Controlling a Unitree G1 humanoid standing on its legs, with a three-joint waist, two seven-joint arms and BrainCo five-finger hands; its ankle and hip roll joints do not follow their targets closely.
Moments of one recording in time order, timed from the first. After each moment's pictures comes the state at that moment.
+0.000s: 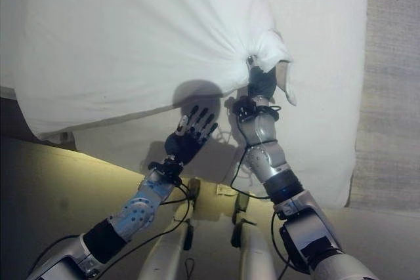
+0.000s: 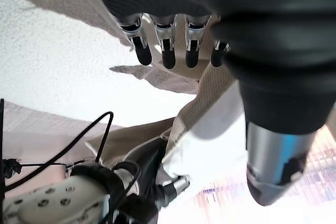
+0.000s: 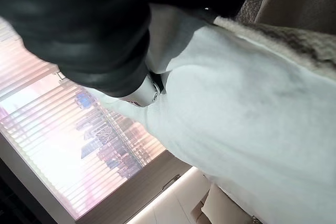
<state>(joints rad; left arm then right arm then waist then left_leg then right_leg) -0.54 0.44 -0.69 -0.02 -1.52 -0.31 0.14 -0.86 -0.26 0.28 0.28 0.87 -0.35 -0.45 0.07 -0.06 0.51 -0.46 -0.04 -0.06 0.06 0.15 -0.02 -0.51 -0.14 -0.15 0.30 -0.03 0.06</state>
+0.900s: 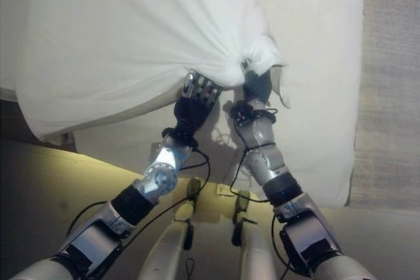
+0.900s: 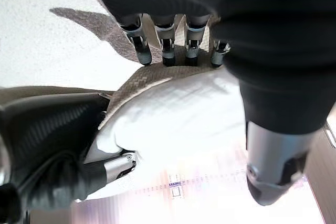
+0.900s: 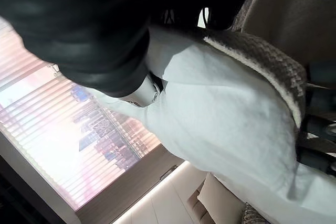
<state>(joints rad) -0.81 0.24 -0.61 0.18 -1.56 -0.38 0.24 -0.84 -0.25 0.31 0.28 0.90 -0.35 -0.39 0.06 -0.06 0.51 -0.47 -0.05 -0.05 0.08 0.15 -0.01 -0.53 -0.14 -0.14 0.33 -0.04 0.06</state>
